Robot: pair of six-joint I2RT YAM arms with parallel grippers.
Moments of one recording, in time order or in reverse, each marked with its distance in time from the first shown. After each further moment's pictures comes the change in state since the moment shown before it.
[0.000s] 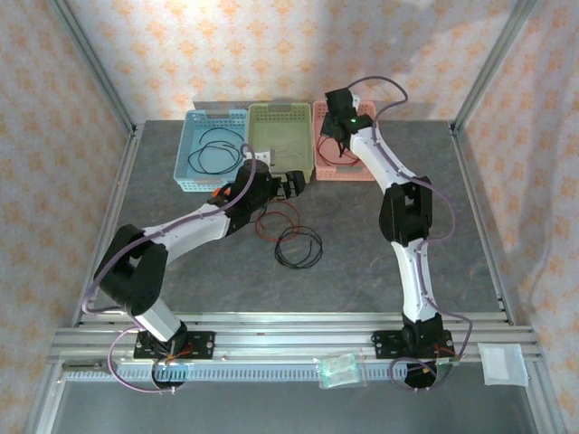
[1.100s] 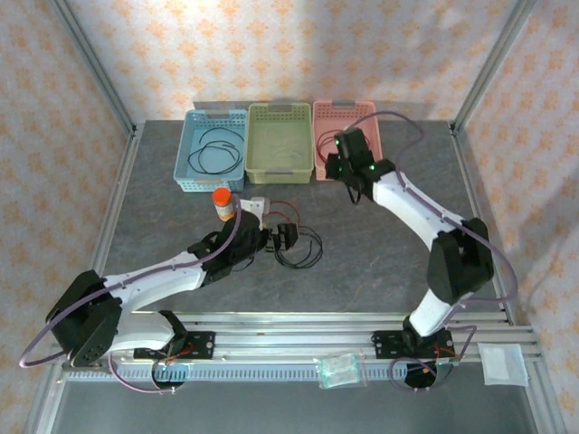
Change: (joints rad) left arm -0.207 -0.400 -0.441 -0.035 -0.068 -0.058; right arm 0.123 -0.705 -0.917 0.220 -0.177 -0.007
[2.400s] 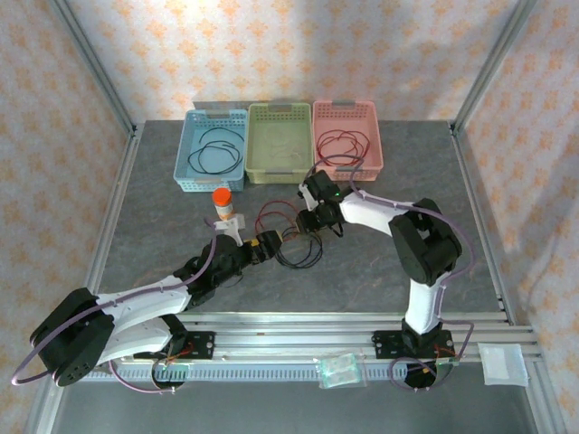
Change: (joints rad) left arm 0.037 -0.130 -0.297 0.314 0.026 -0.283; right arm 0.130 0.242 -0.121 -0.014 -0.228 -0.322
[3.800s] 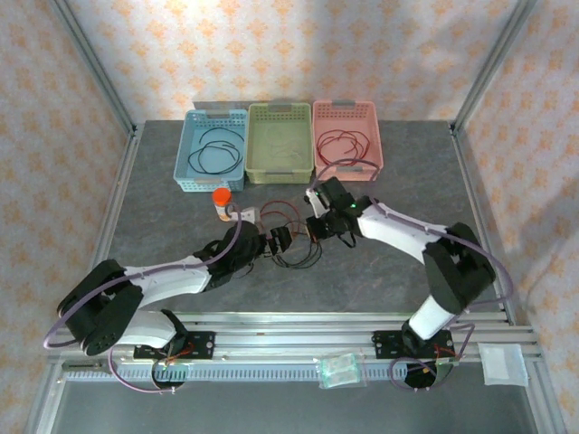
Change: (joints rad) left arm -0.004 0.258 0.211 -0.170 -0.048 0.099; right arm 0.036 -0.305 -0.180 -0.026 -0.027 0.062
